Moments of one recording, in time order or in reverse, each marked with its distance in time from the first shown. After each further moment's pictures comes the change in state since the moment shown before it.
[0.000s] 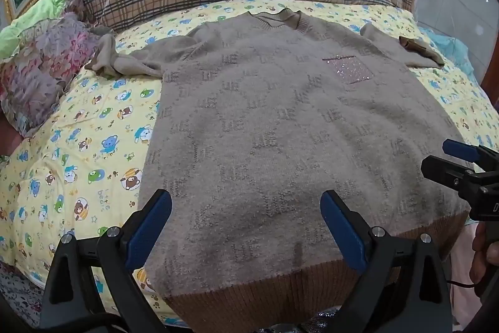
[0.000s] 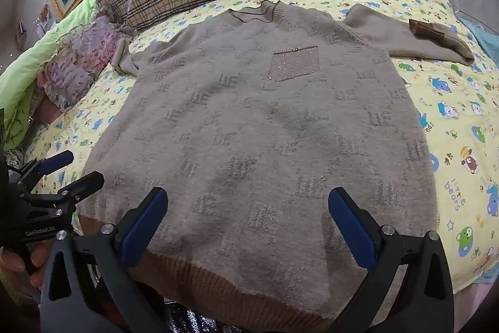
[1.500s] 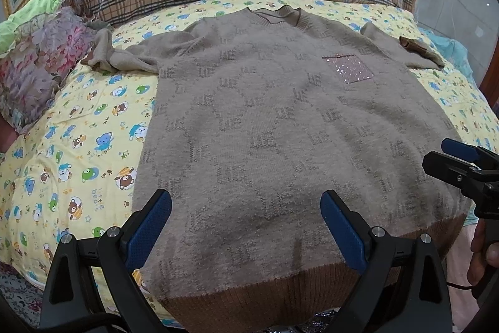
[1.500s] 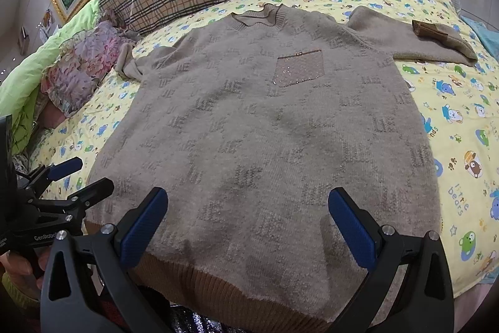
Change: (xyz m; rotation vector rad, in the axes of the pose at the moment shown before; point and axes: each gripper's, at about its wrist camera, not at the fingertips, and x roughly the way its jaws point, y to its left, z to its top) left arm 0.005 0.003 0.003 -0.021 -0.028 -0.027; right arm -0.001 0.003 0.004 0.017 -0.009 0.018
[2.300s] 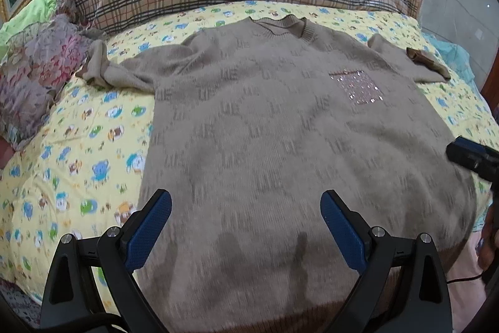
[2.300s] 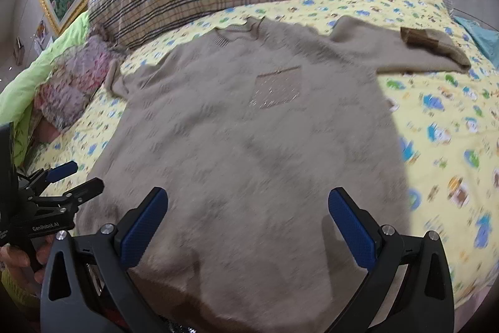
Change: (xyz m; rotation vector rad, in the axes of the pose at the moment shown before) left arm 0.018 0.006 0.040 -0.006 0.000 -0.002; right arm -0.003 -0.043 0.035 0.038 -0.040 -0.017
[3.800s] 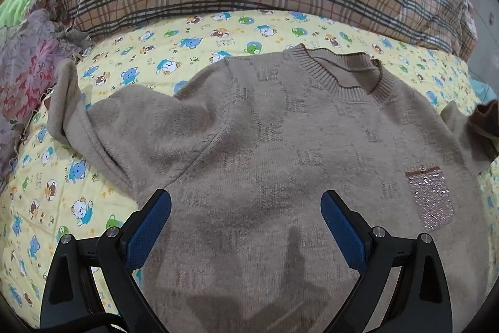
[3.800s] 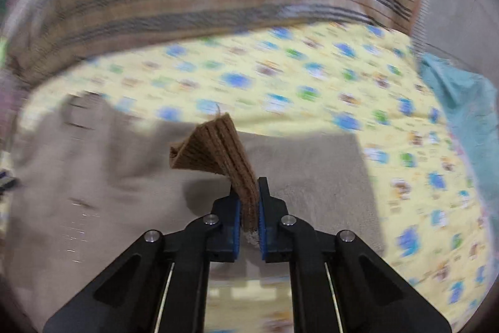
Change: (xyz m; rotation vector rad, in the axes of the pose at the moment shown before) left arm 0.146 0.055 0.135 -0.116 0.074 0.016; right arm 0.070 -0.171 0.194 -0.053 -0.019 -0.153
